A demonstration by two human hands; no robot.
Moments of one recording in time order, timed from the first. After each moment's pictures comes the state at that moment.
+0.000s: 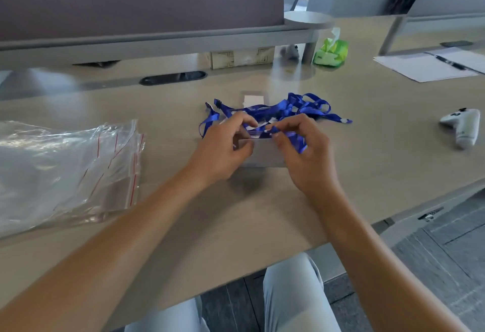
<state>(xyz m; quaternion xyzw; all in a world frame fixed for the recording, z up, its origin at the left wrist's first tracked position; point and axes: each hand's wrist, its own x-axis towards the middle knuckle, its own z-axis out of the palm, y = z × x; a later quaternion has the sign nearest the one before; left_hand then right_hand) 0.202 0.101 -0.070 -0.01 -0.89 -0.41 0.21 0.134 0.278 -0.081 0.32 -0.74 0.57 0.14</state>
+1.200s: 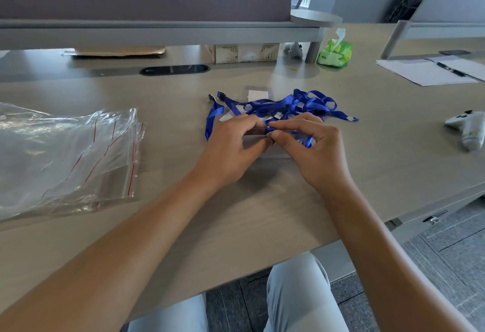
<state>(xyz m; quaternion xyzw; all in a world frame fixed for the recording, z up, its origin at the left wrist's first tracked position) 0.208 0.112 -0.086 -0.05 -0.87 -0.39 0.30 0.131 0.278 -0.088 0.35 -0.74 0.57 0.10</state>
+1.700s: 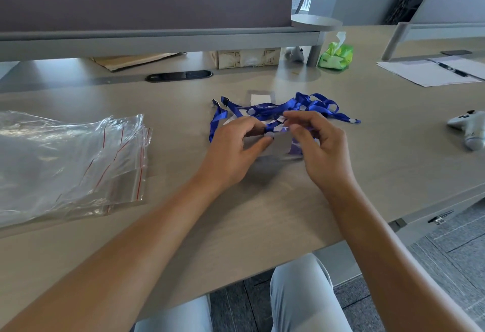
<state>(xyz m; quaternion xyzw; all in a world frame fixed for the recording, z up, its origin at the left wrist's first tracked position) 0.209 0.108 -0.086 -0.03 -0.86 -0.40 0.31 0.135 0.277 -0.083 0.31 -0.72 0.62 0.07</state>
